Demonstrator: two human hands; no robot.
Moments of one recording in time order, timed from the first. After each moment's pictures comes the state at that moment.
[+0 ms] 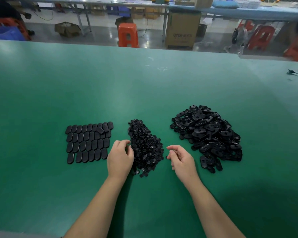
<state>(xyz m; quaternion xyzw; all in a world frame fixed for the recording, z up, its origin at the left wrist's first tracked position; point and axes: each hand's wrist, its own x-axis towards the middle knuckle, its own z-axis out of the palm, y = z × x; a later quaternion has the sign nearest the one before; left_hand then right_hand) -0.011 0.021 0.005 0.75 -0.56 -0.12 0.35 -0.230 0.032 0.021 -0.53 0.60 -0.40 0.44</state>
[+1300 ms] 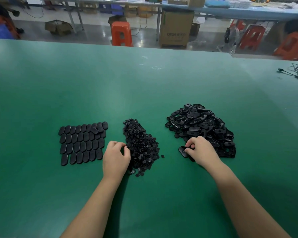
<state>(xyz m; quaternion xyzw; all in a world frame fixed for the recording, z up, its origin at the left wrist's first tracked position) -0.012 0.023 0.005 0.74 -0.55 -0.13 0.35 -0.309 -0.017 0.047 -0.66 0.72 -0.10 0.20</state>
